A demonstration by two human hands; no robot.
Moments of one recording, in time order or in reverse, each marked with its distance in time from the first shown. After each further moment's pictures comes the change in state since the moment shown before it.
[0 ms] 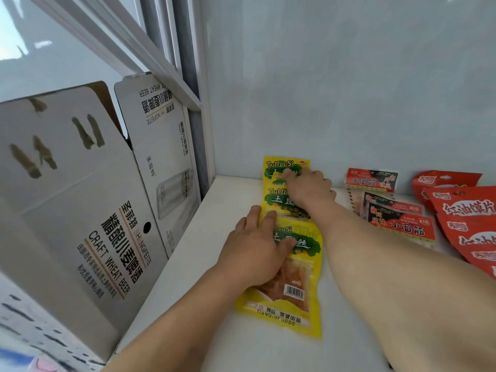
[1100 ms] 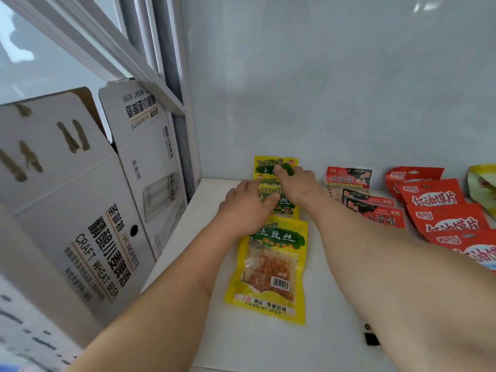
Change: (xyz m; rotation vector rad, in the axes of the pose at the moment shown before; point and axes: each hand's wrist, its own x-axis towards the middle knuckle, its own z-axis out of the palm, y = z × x) left_hand 0.055 0.011 -0.025 -0.157 0.107 0.003; right_hand 0.001 0.013 -0.014 0.172 -0.044 -0.001
